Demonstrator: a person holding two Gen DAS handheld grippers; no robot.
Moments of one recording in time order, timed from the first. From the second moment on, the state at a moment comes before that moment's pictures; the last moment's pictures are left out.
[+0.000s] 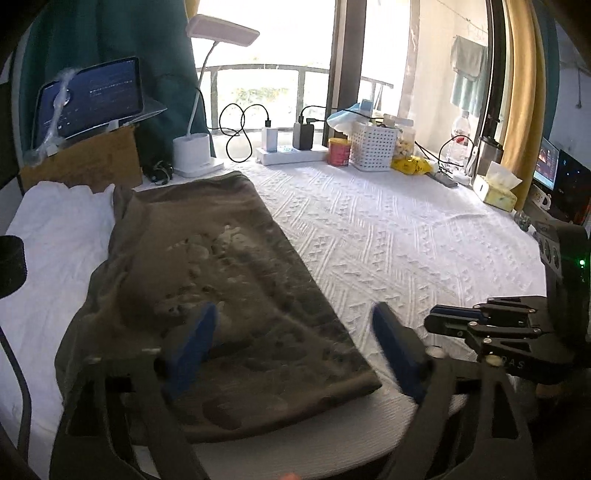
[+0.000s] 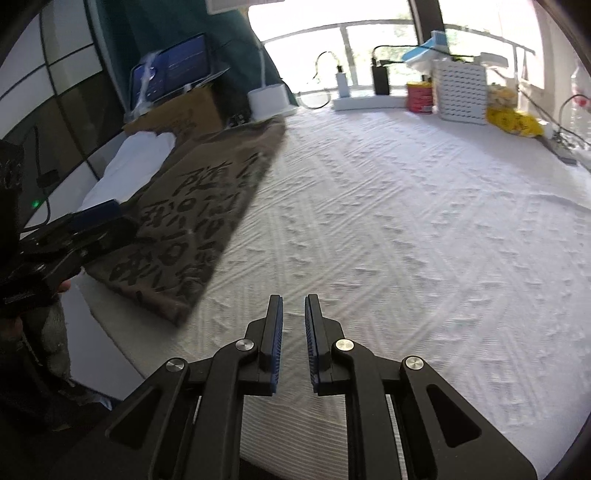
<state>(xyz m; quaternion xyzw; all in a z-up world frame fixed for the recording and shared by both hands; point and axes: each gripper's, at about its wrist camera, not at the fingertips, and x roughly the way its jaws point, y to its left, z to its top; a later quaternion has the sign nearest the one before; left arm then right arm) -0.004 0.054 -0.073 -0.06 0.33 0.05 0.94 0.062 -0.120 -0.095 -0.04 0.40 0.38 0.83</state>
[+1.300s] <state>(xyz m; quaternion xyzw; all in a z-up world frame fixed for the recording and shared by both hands) 0.011 0.015 0.010 -0.01 0.16 0.09 0.98 0.105 -0.247 -0.013 -0.03 0.30 0.22 0.93</state>
